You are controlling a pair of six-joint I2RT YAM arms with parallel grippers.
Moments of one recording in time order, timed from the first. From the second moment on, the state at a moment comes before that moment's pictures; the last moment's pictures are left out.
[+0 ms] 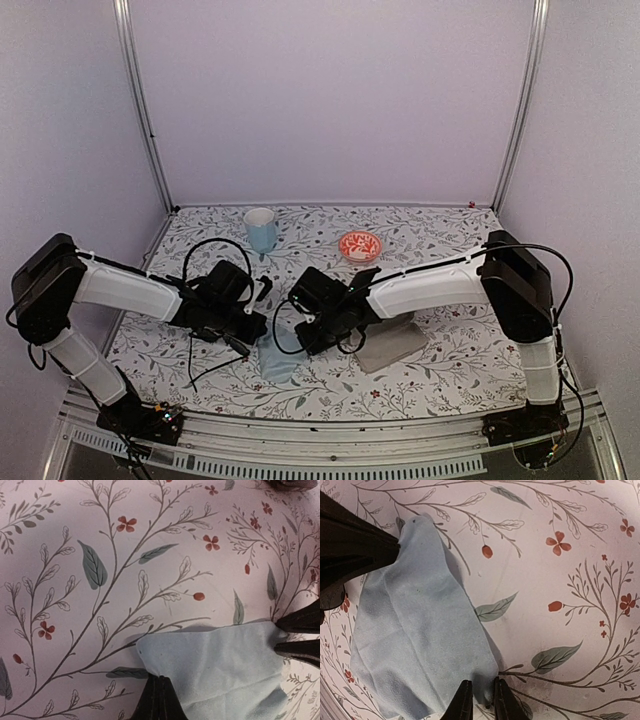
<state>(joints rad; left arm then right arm) -0.74 1.58 0.66 -0.07 0.04 -0.30 1.13 2.14 1.50 -0.44 0.03 0.51</state>
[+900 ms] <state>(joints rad) -0.74 1.64 0.70 0.00 0.11 -0.31 1.08 2.14 1.55 -0.52 0.15 0.46</state>
